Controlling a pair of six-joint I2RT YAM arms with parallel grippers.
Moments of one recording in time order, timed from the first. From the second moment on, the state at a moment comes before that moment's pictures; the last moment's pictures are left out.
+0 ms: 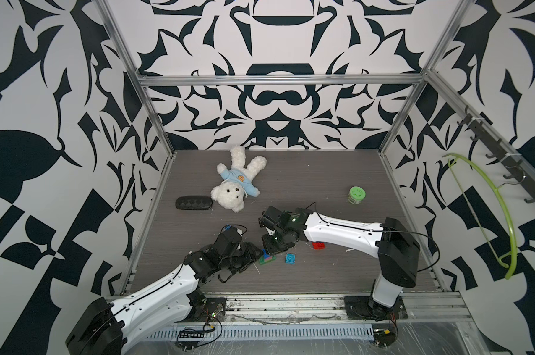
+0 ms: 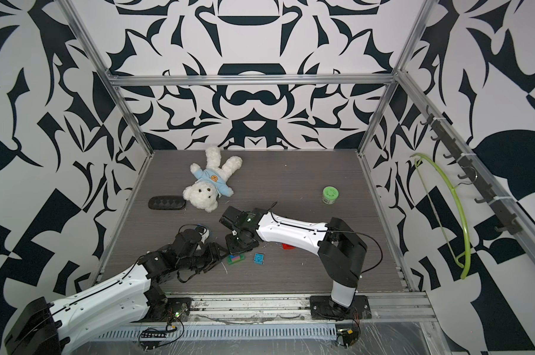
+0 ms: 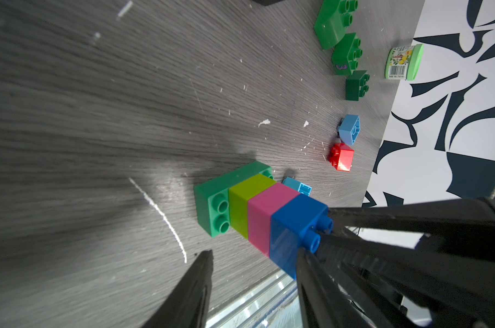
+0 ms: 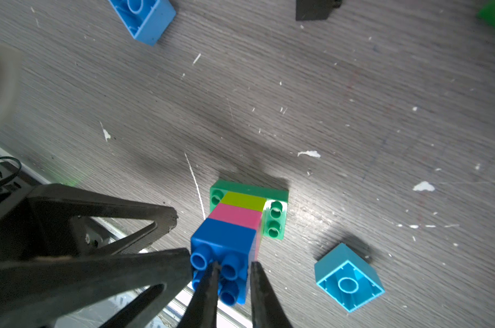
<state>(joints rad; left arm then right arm) -0.81 0.85 0.34 -0.27 0.25 -1.24 1.06 1.77 1.33 -0.80 -0.15 0.70</state>
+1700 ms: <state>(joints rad) -0.81 0.74 0.46 -0.45 -0.04 -1.22 1.09 1.73 1.05 -0.75 0.11 0.94</state>
